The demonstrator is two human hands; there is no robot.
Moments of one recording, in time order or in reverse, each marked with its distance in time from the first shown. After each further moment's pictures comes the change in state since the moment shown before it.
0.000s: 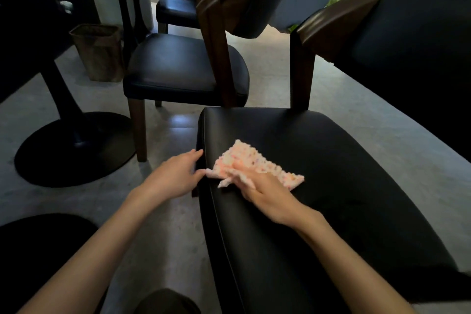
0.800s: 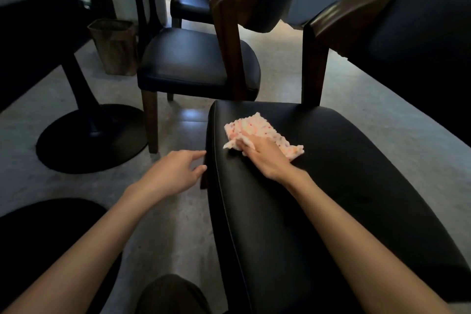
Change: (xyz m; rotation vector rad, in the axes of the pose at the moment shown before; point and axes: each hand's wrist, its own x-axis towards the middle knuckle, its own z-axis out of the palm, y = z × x) left_hand -0.029 -0.001 -0.003 -0.019 0.056 -0.030; right_hand 0.062 0.031 -0.006 -0.095 0.092 0.104
